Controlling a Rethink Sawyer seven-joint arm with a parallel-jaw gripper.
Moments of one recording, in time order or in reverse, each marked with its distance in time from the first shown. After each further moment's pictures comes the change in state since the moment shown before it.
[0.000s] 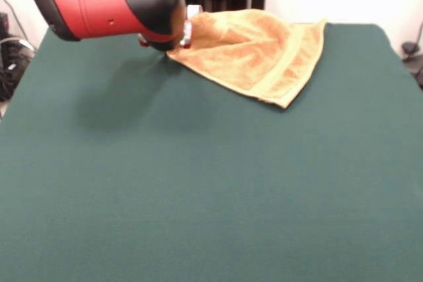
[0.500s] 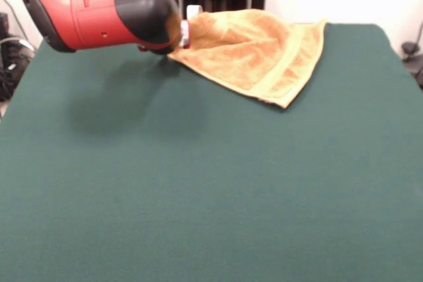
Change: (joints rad) arm -0.043 0.041 0.057 -0.042 -0.020 0.101 -0.100
